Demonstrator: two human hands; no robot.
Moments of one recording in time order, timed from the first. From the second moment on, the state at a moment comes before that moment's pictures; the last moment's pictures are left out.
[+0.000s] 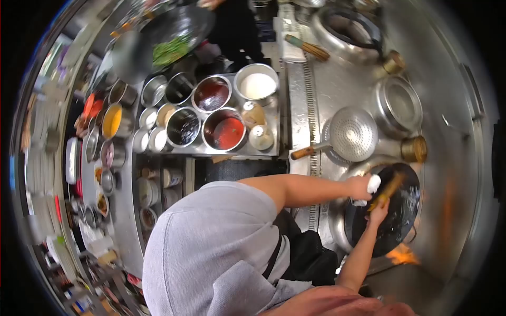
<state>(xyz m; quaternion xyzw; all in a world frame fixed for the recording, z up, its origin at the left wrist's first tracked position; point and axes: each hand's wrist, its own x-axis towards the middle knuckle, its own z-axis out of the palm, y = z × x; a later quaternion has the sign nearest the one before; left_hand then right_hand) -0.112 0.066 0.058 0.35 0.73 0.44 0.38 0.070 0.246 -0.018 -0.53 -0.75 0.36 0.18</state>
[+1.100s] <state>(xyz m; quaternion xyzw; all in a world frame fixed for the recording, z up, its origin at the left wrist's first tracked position) -0.130 0.086 0.040 0.41 0.70 0.43 0.40 0.097 0.208 0.074 -0.66 -0.73 0.19 0.01</state>
